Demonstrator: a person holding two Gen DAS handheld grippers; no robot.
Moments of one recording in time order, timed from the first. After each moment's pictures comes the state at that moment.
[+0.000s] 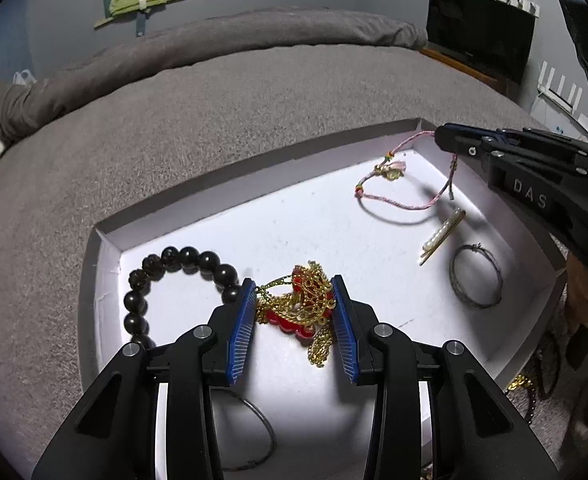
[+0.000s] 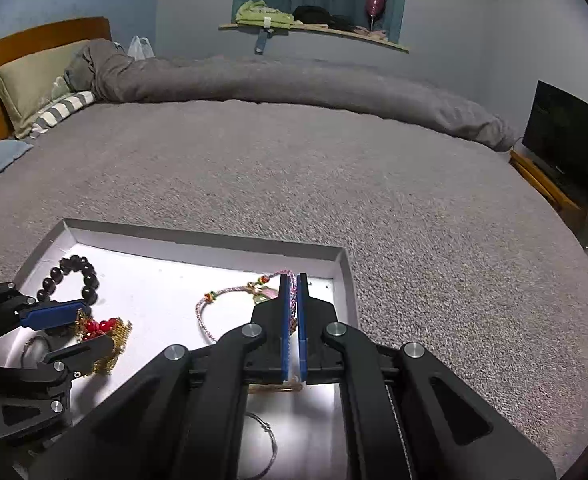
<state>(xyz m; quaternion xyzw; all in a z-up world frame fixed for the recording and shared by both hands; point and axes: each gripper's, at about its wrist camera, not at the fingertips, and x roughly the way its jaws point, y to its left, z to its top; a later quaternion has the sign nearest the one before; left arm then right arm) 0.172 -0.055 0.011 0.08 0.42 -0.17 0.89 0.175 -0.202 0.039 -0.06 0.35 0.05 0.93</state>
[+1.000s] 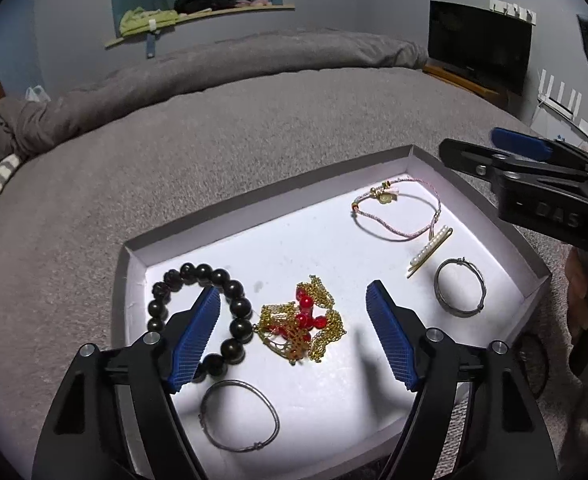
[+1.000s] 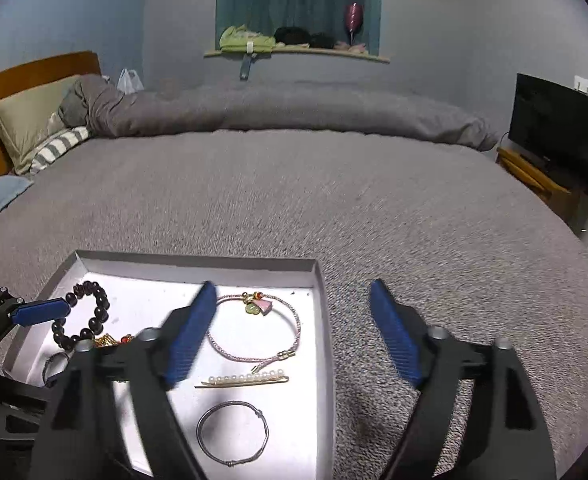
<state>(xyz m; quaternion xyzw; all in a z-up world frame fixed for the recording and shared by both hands) 0.150 -0.053 0.037 0.09 0.38 -0.15 0.91 0.145 -0.221 0.065 -0.01 0.30 0.04 0.95</state>
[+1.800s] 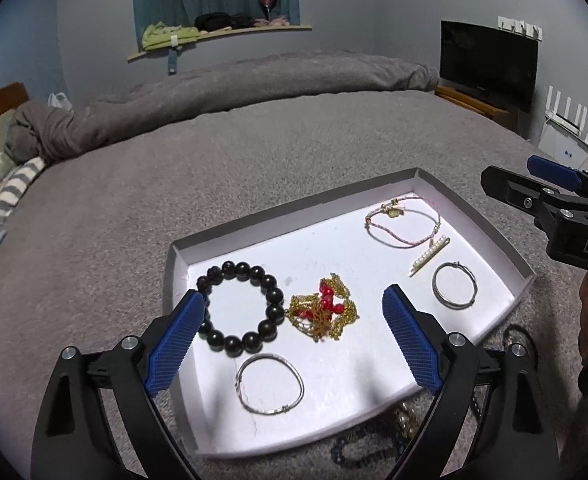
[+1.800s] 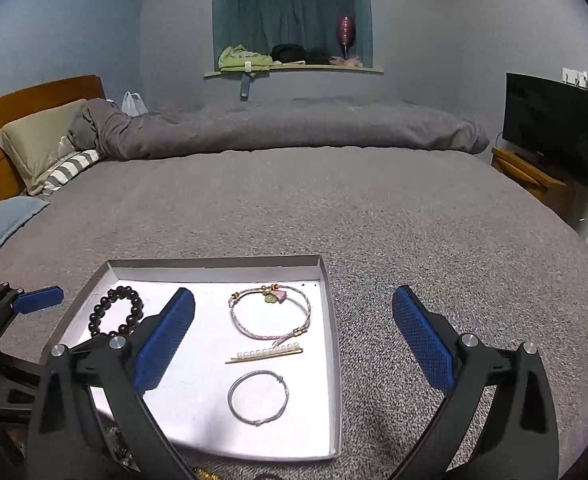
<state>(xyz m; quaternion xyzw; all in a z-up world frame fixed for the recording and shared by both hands) 0.118 -0.032 0.059 0.08 0.35 -0.13 0.93 0.098 -0.222 0.080 0.01 0.27 0.05 0.96</state>
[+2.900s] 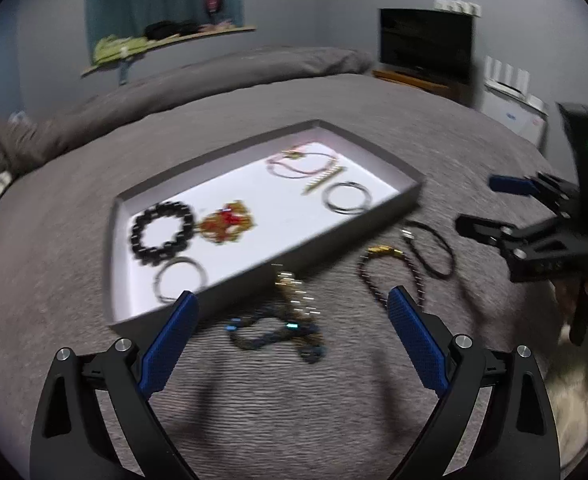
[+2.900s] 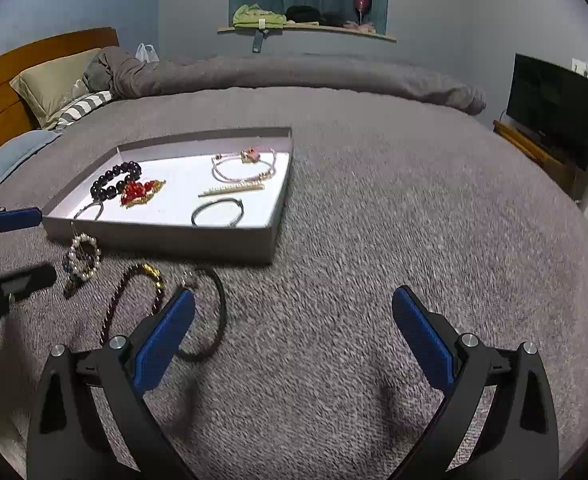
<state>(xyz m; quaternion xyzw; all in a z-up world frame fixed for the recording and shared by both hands) 0.020 -0.058 0.034 0.11 0.34 -0.22 0.91 0.004 -0.271 0.016 -0.02 0.35 0.06 0.94</state>
